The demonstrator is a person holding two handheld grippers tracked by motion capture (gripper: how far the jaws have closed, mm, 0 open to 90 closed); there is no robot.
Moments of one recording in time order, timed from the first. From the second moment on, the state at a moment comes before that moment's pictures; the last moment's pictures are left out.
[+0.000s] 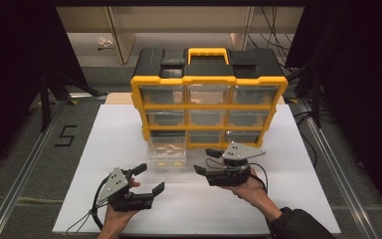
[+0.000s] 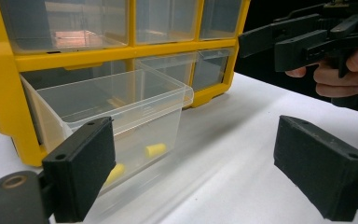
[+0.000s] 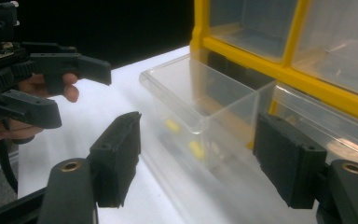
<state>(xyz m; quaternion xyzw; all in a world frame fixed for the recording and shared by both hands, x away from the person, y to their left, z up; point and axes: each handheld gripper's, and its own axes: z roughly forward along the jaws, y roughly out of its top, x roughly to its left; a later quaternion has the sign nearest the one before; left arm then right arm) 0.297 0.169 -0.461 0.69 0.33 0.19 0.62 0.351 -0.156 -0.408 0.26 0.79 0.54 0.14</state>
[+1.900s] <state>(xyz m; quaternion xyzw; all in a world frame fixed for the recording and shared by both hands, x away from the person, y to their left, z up) 0.288 0.167 -0.460 0.69 0.31 0.18 0.62 0.299 -0.228 -0.433 0.32 0.73 0.58 0.19</state>
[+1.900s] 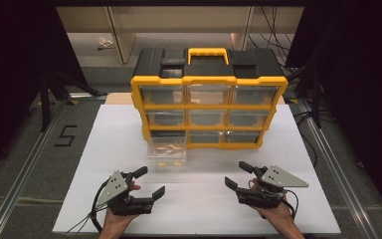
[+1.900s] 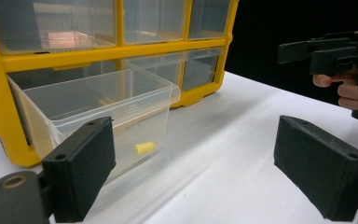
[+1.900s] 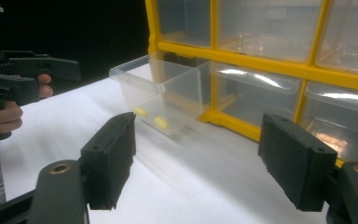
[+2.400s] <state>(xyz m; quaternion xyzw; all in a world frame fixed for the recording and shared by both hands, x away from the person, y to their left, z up) 0.287 0.167 -0.461 0.69 0.31 0.18 0.62 0.285 -0.236 -0.441 0.32 0.72 0.58 0.21</state>
